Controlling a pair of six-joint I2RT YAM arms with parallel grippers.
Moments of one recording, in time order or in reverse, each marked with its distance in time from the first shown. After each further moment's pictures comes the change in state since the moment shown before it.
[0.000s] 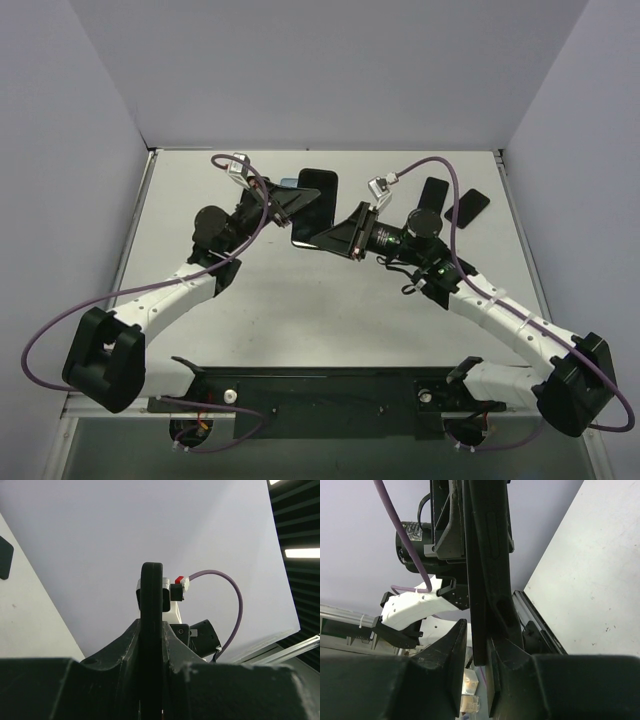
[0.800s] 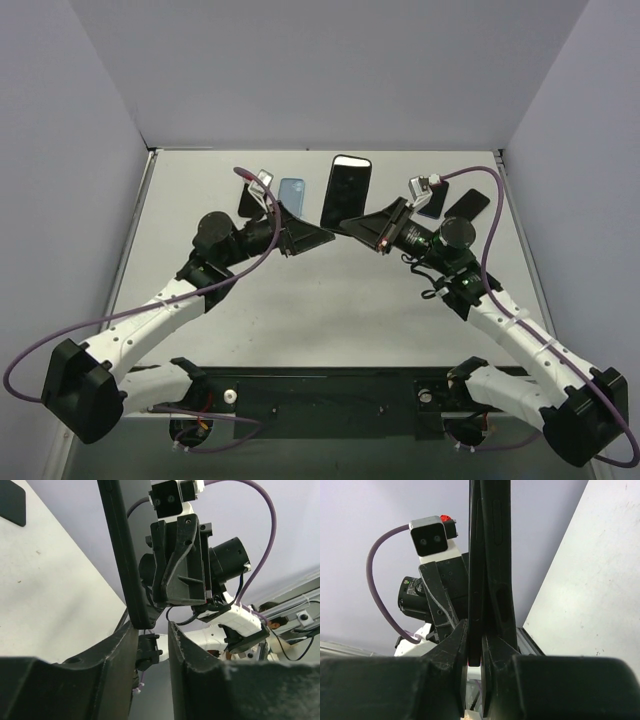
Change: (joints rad) left arm -0.114 -0.179 0.015 -0.393 0.110 0.351; right arm -0.136 -0.162 -0.096 0.021 0.080 0.054
